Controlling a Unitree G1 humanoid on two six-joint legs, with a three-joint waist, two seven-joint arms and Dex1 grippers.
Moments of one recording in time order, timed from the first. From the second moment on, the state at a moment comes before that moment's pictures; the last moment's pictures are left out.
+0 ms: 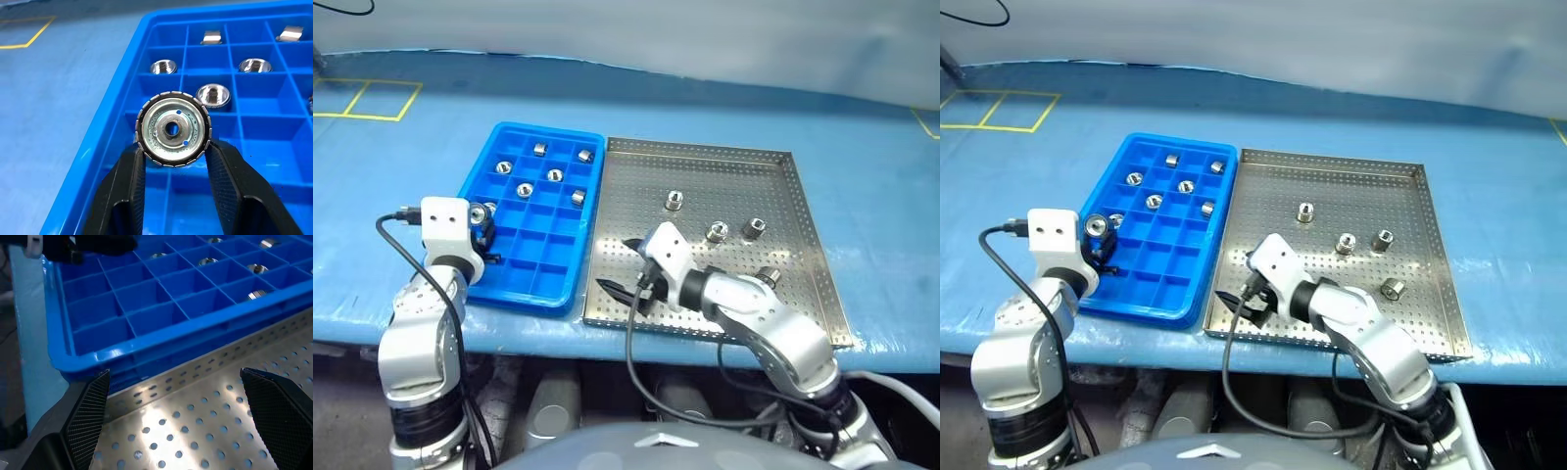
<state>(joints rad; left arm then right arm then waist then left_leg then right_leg) -0.04 0.22 0.27 -0.66 -0.05 1.03 -0.15 -0.21 -0.38 0.38 -0.61 0.32 0.81 0.48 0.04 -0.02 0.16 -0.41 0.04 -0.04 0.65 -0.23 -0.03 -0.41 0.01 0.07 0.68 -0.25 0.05</state>
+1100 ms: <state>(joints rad) 0.02 0.22 0.29 -0.81 -0.06 1.28 -0.09 -0.22 -0.35 0.43 -0.52 0.28 0.76 0.52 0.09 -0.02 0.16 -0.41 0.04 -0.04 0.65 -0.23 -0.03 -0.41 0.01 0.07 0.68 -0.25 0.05</state>
